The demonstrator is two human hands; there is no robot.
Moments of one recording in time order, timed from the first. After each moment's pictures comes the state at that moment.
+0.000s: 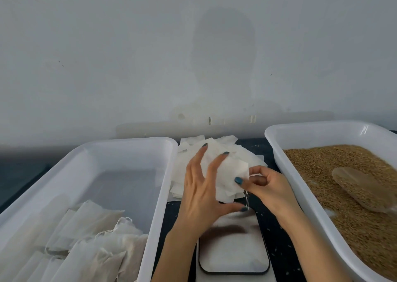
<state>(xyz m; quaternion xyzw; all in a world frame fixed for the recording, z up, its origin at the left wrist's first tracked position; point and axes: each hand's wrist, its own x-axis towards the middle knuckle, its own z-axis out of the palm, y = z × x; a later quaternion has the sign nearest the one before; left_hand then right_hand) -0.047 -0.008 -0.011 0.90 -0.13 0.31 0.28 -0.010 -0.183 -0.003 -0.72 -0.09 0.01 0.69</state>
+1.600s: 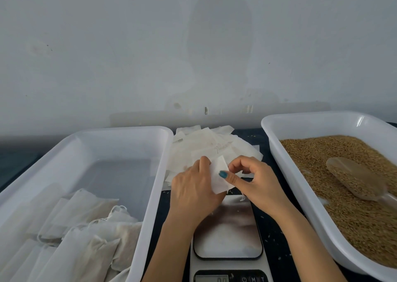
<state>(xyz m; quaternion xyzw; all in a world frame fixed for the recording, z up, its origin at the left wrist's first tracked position) -0.058 -0.010 -0.007 0.95 -0.04 0.27 0.12 -0.027 -0.173 0.007 -0.82 -0.22 -0.06 0.52</state>
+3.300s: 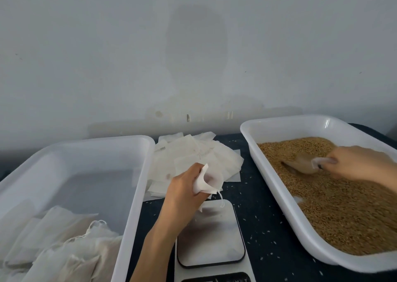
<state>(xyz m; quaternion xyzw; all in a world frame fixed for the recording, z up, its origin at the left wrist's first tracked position) -0.054 -0.012 0.000 0.89 -0.11 0.17 0.42 0.038 -0.394 0.052 -1.00 0.03 0.05 0.00</state>
